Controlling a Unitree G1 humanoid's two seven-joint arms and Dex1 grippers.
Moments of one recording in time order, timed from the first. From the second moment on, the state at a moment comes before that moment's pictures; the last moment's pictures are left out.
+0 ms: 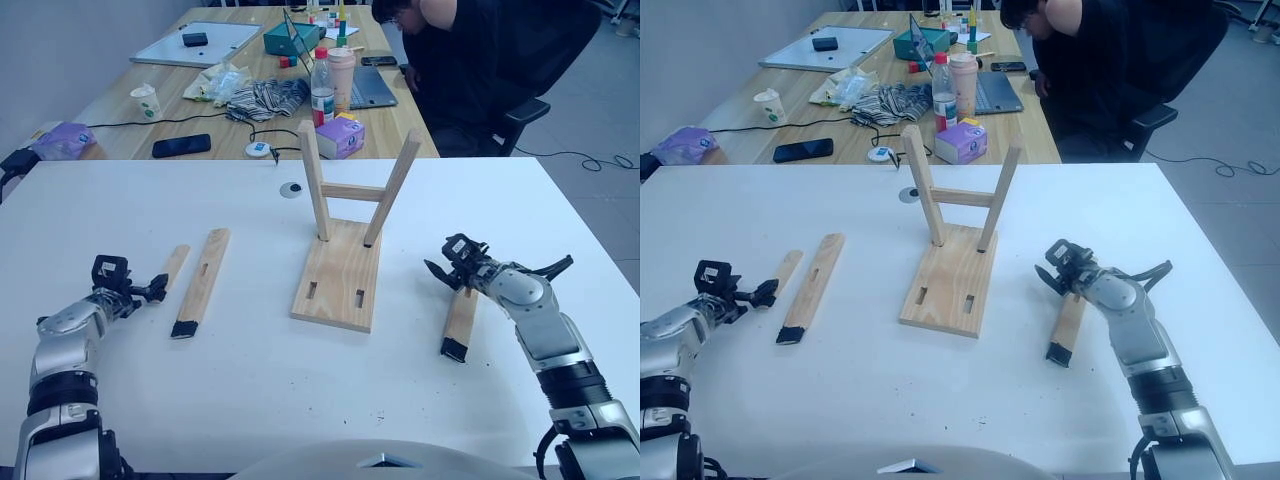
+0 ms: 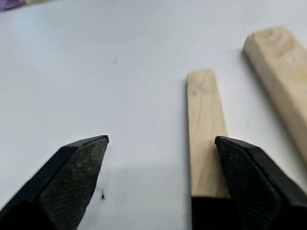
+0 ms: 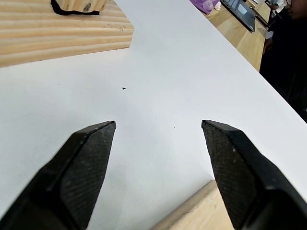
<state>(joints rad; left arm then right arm) -0.18 0.66 0.32 0.66 -0.18 0.18 -0.59 -0.19 -0.56 0.12 0.05 -0.12 0.31 0.53</state>
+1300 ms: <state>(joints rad) -0.12 0.67 0.22 0.62 -0.18 0.08 -0.70 -0.20 -0.56 0.14 0.10 -0.12 0.29 0.52</state>
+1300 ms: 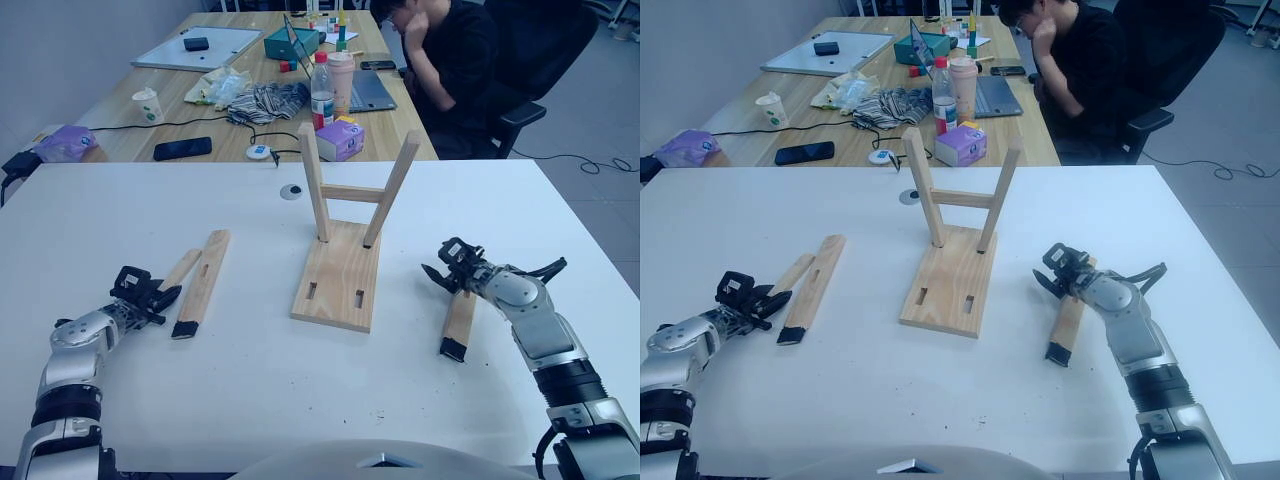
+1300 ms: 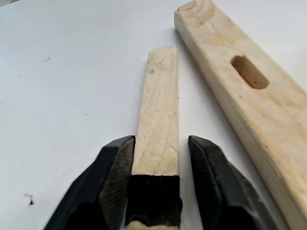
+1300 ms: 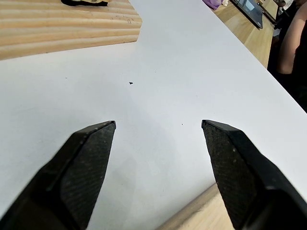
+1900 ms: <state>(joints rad) -0.42 0.62 0.34 0.18 -0.37 0.04 -0.54 -0.65 -0.41 -0.35 -0.07 0.60 0.30 0.21</state>
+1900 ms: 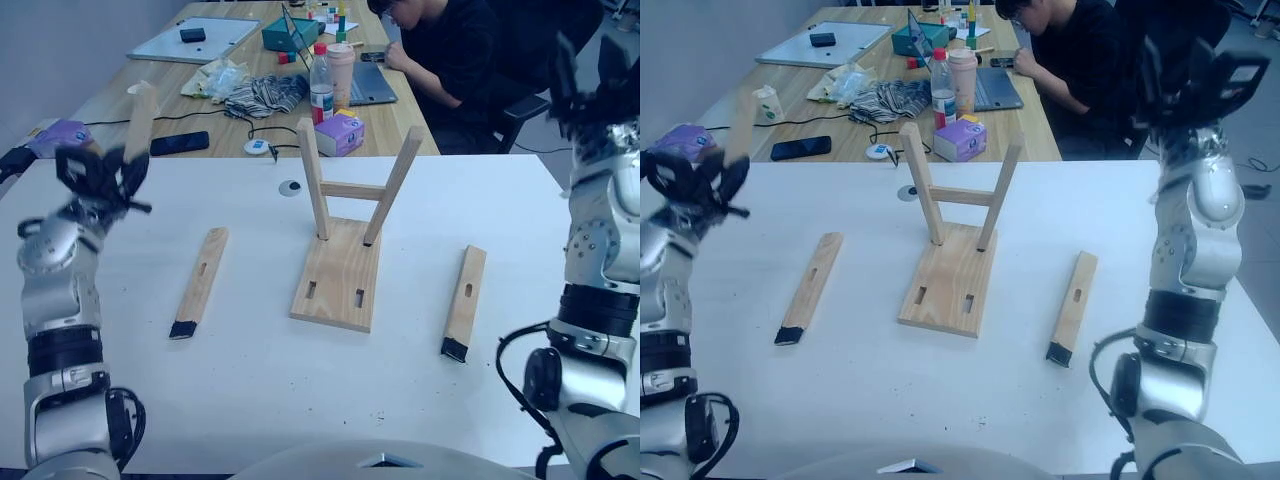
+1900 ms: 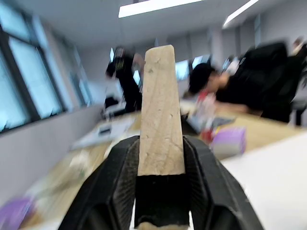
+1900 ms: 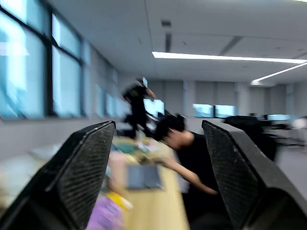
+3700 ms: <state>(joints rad) -0.31 0.42 0.11 -0.24 -0.35 0.11 -0.51 -0.38 -0.61 -0.36 -0.38 1.38 0.83 0.01</state>
